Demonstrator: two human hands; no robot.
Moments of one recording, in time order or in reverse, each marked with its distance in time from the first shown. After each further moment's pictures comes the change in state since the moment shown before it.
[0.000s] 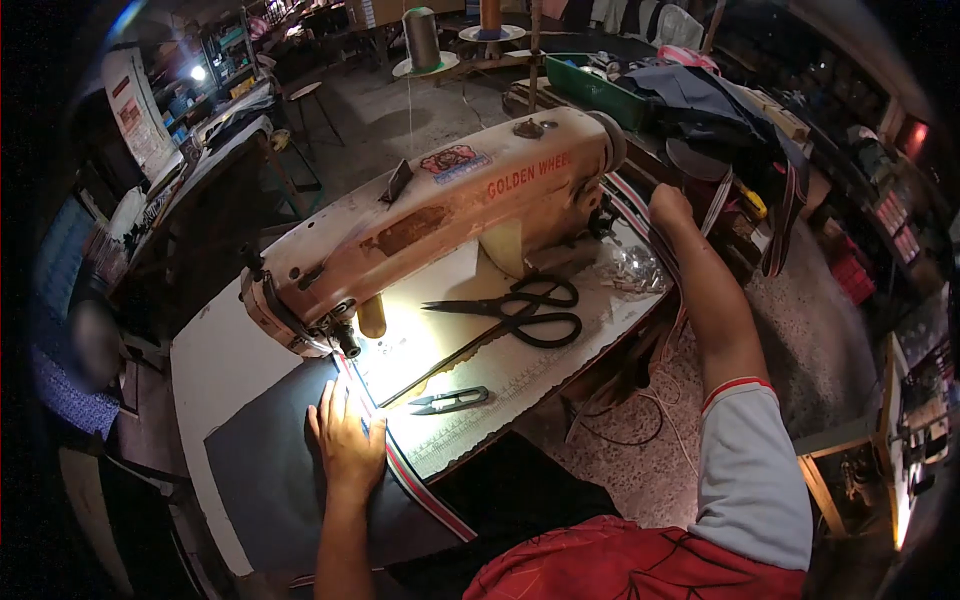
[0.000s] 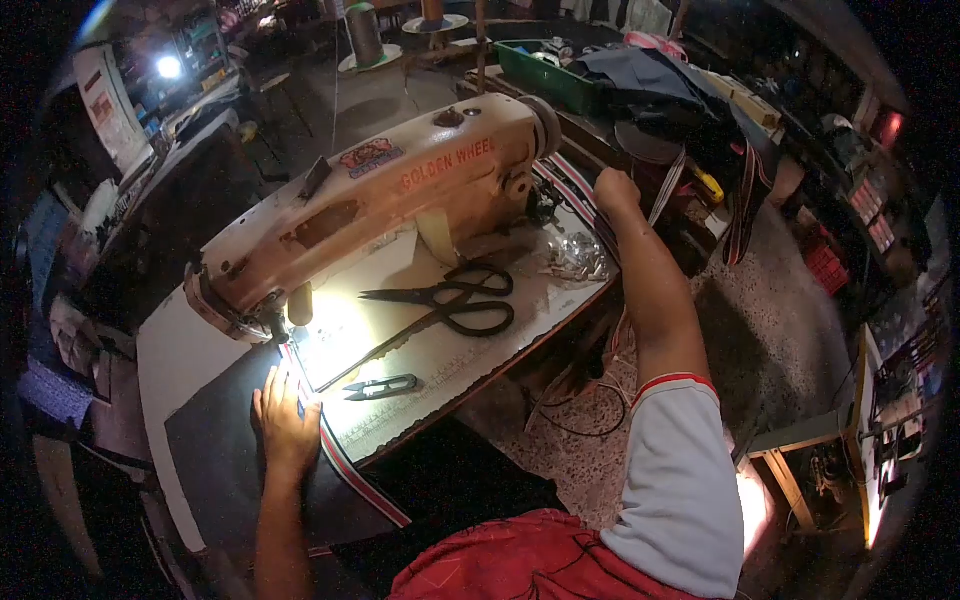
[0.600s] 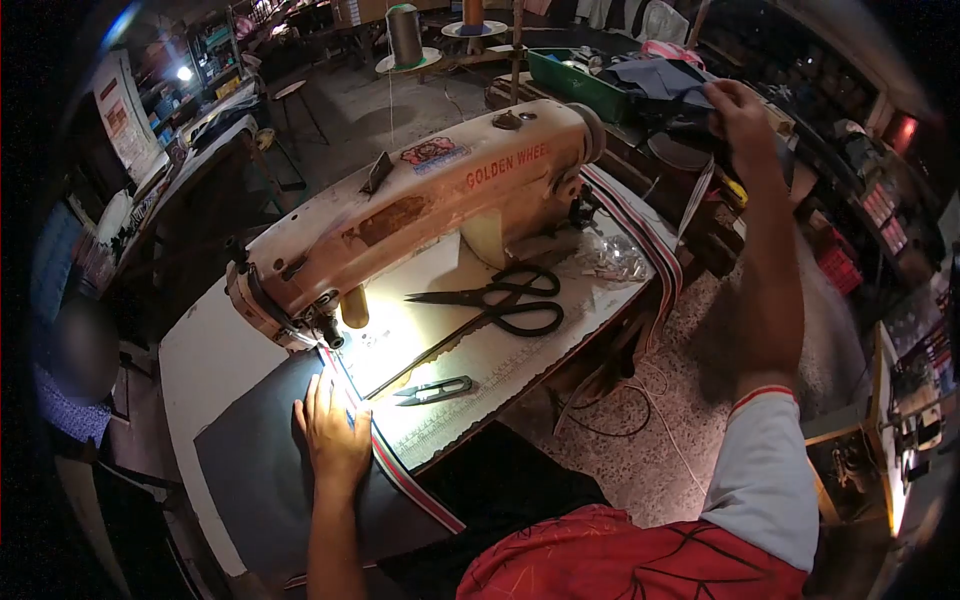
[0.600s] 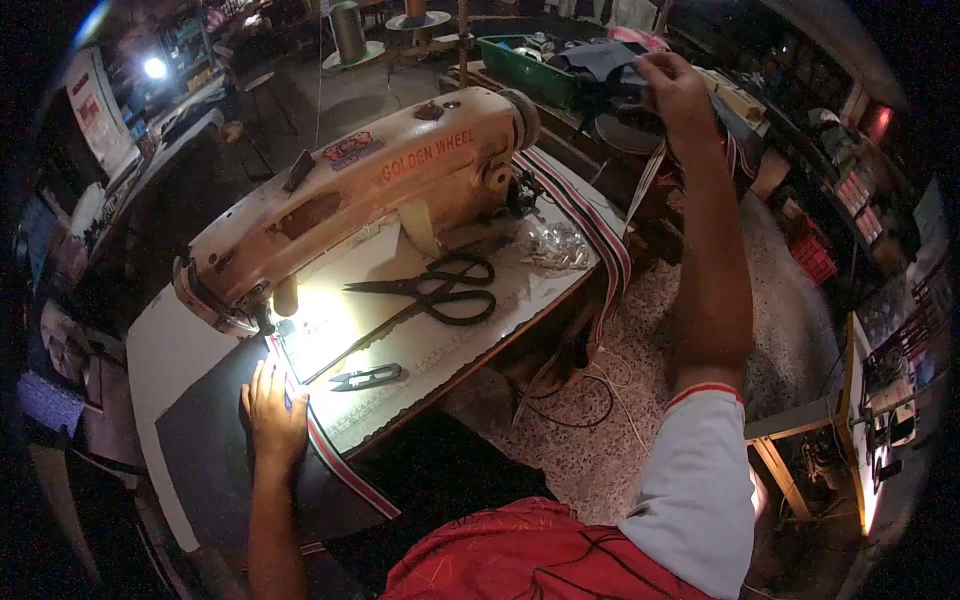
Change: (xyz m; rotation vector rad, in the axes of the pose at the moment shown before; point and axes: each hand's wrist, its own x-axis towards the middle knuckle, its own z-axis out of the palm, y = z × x) left_hand -0.001 0.002 -0.001 -0.013 0.009 0.005; right_hand -0.065 0.028 -0.194 1.064 0.335 -0.479
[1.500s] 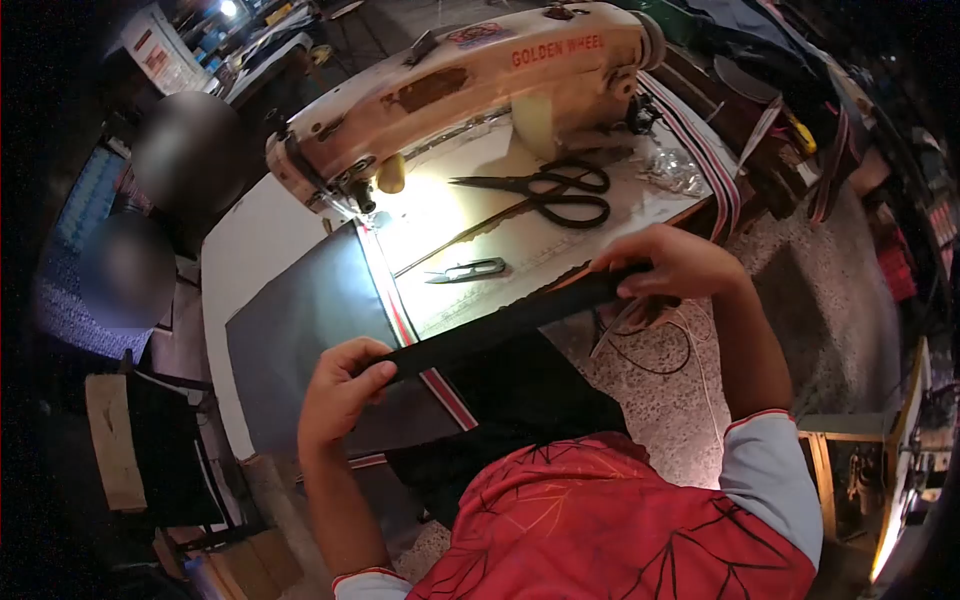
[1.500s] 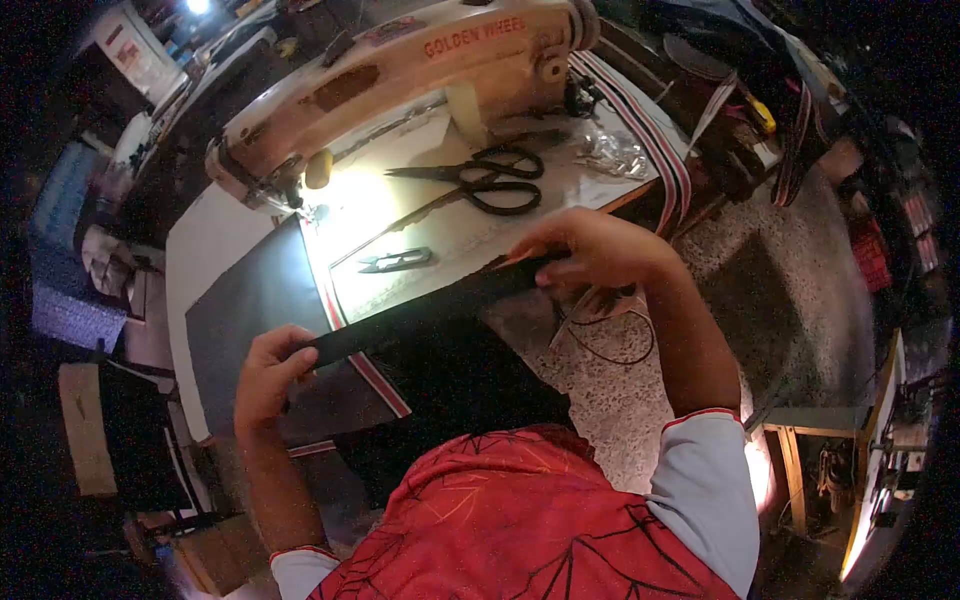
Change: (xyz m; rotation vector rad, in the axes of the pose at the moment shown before) left_hand -0.073 0.026 -0.085 -1.061 -0.428 -0.289; right_hand -0.249 -0.022 0.104 0.112 -1.326 0.234
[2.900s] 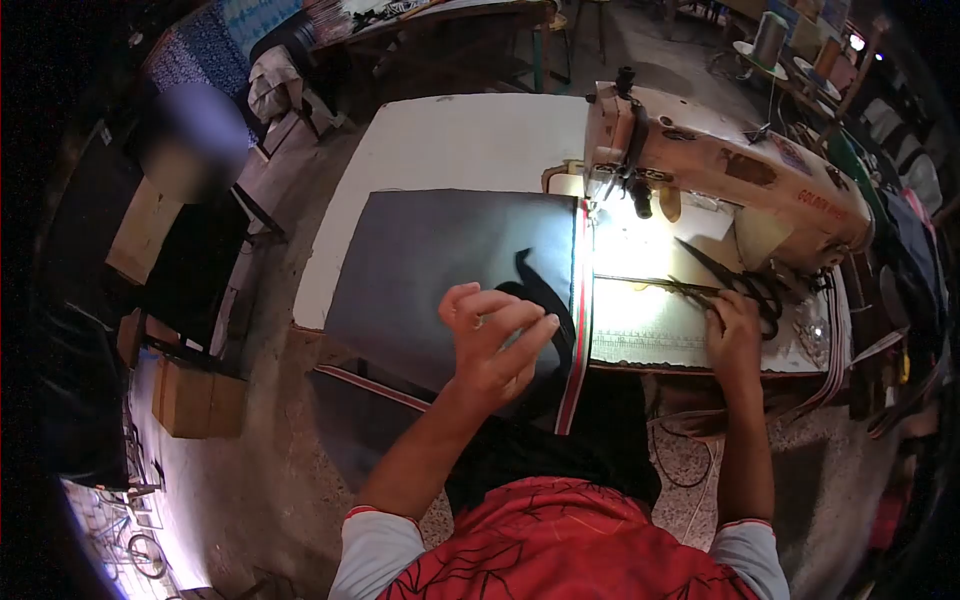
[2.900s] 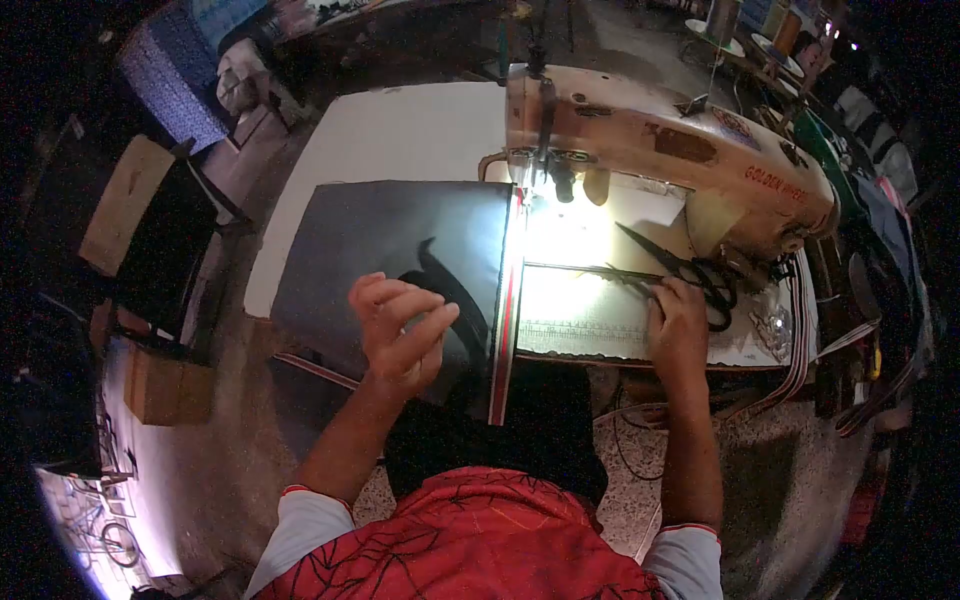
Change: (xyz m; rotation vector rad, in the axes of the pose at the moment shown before) left_hand -0.005 -0.038 0.005 0.878 0.996 1.093; right_hand 0.120 0.010 0.074 -0.823 0.716 -0.299
